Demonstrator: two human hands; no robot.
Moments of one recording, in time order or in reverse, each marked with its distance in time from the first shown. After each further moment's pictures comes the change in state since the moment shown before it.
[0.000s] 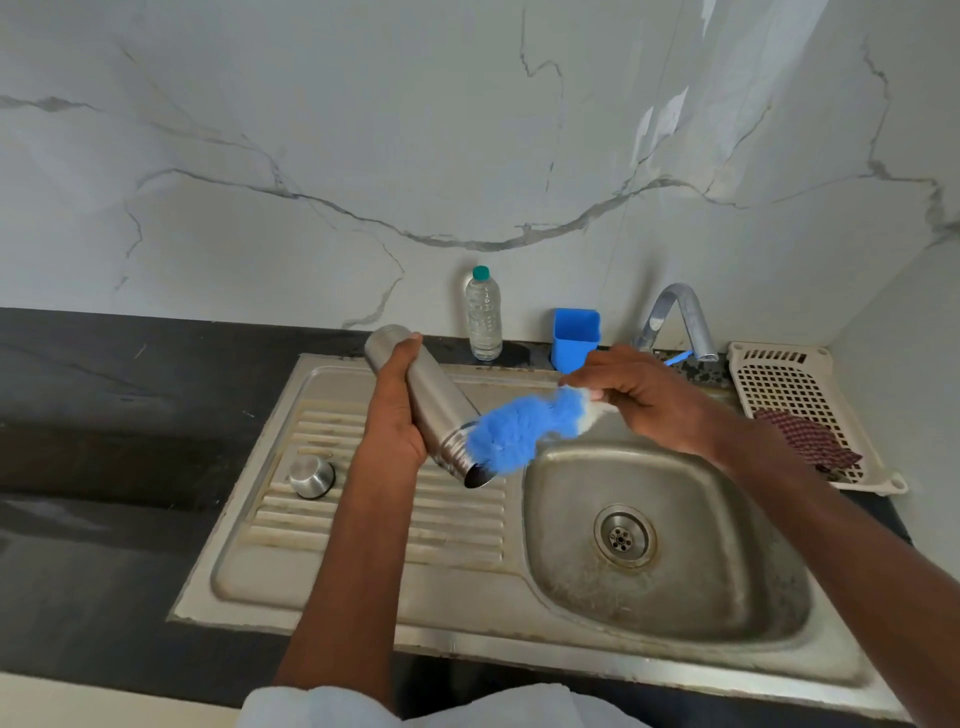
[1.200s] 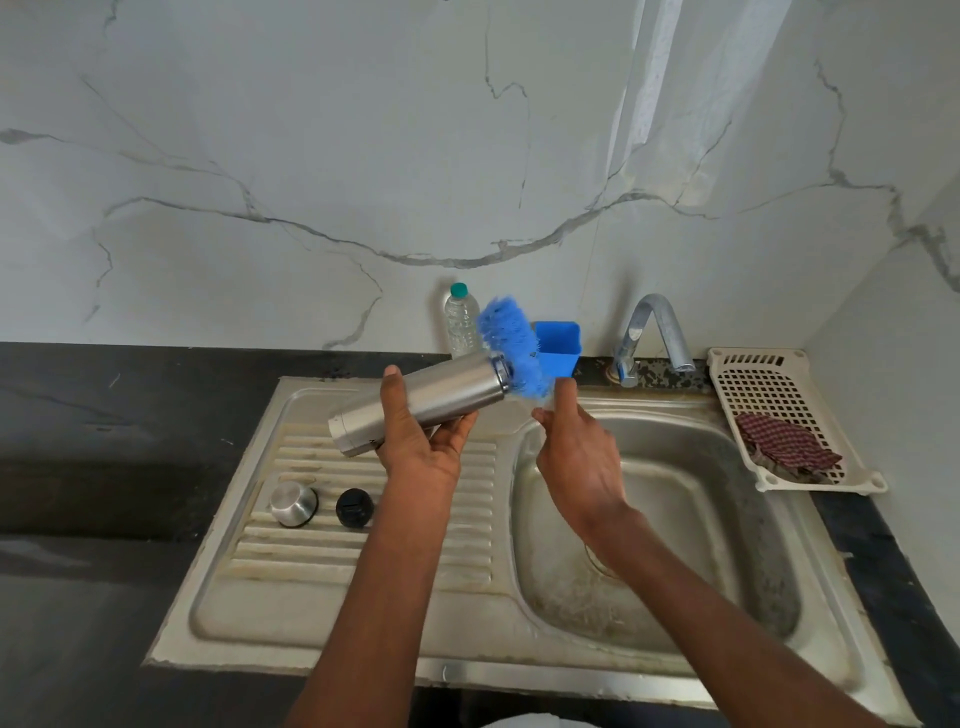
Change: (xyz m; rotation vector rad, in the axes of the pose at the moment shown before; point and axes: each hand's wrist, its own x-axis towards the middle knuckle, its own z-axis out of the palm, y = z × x) left_hand -0.001 -0.032 0.028 -0.514 0.061 0.061; right_hand -0.002 -0.068 0.077 -0.071 0.319 0.669
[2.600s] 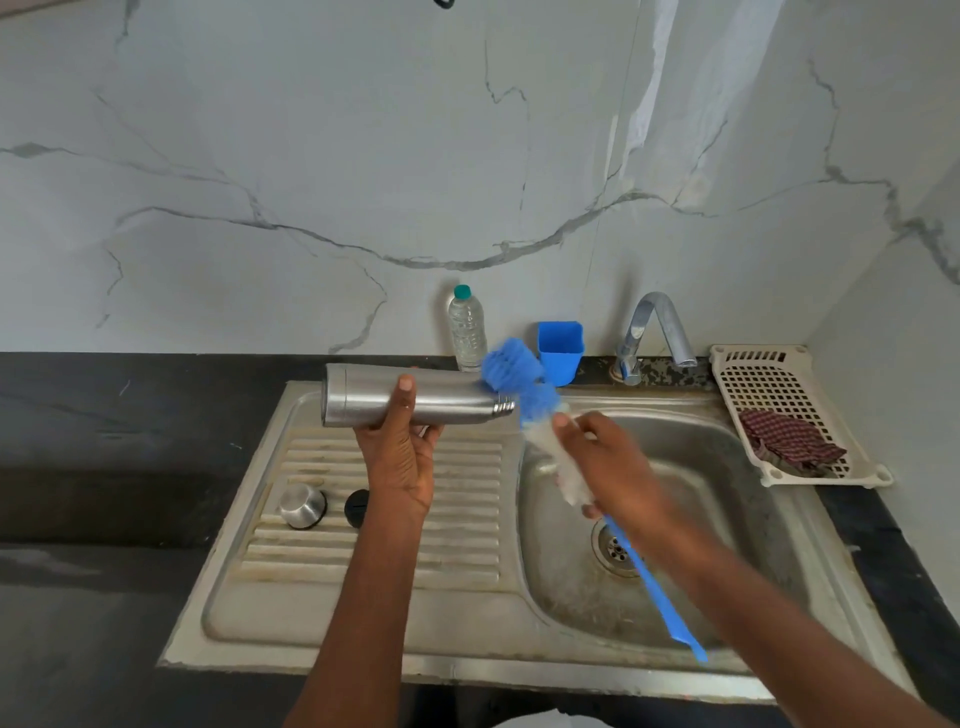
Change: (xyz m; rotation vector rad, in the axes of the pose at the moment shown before) left_hand 0.027 0.013 -0.039 0.161 -0.404 0.299; right_hand -0.019 -0.009 -0.052 0.754 -0.330 0.544
